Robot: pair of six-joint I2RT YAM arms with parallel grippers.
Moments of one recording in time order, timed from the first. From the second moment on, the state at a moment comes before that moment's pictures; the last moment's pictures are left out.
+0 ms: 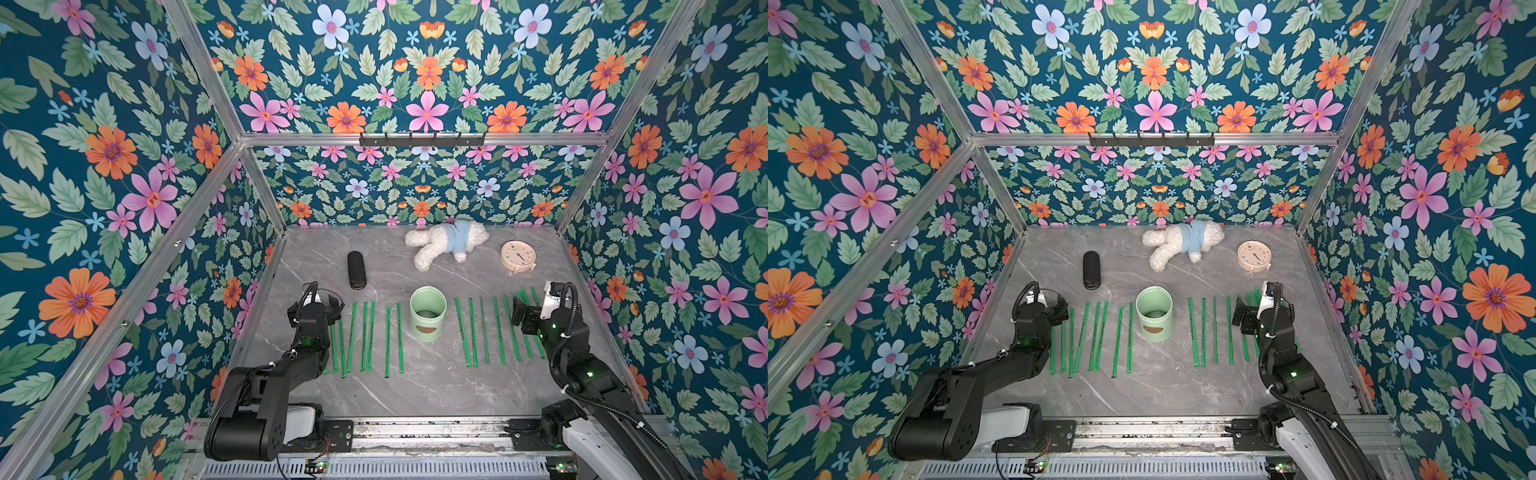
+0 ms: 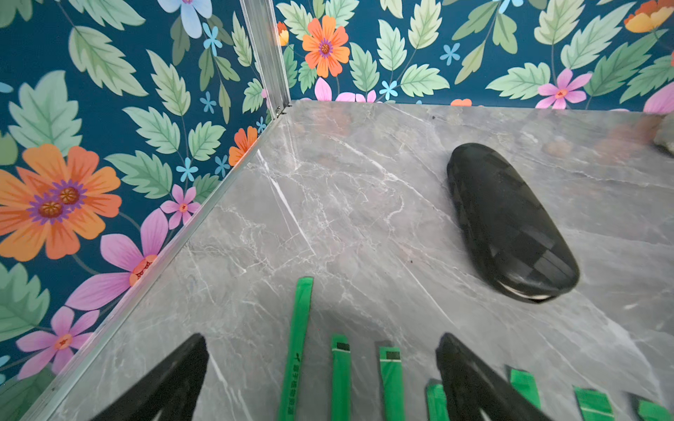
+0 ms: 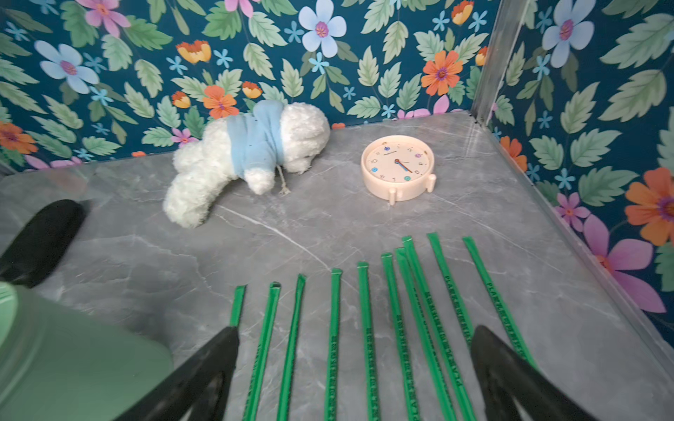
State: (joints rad) left arm -0.12 1.34 0.26 0.73 -0.41 -0.04; right arm 0.29 0.62 0.46 -0.23 0.33 0.23
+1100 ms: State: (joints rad) left arm -0.07 1.60 0.27 1.11 -0.28 0.00; right arm 0.00 1.40 0.25 0.76 0.16 0.10
